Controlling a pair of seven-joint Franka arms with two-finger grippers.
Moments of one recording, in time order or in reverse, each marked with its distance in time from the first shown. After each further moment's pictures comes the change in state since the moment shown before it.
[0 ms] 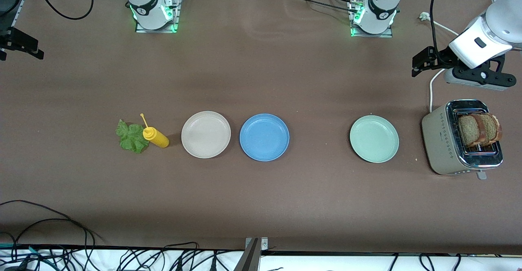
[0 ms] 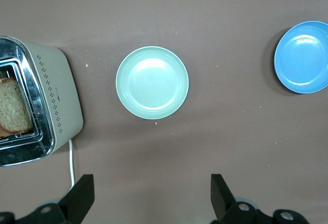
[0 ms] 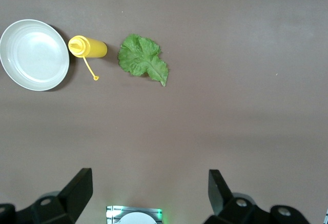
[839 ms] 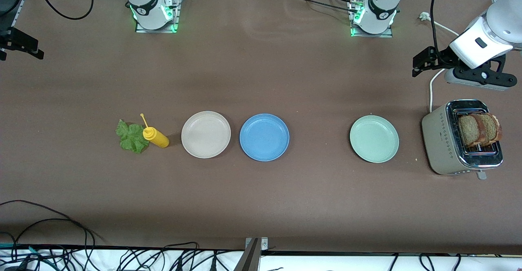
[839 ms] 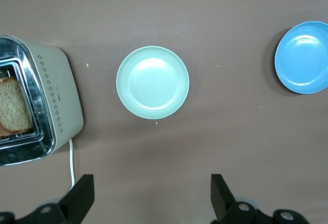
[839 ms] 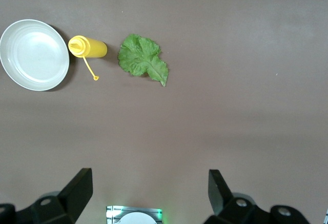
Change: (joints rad) left arm 0.002 0.000 0.000 0.000 0.000 0.000 0.000; right arm 0.000 0.000 0.000 0.000 0.000 0.000 0.000
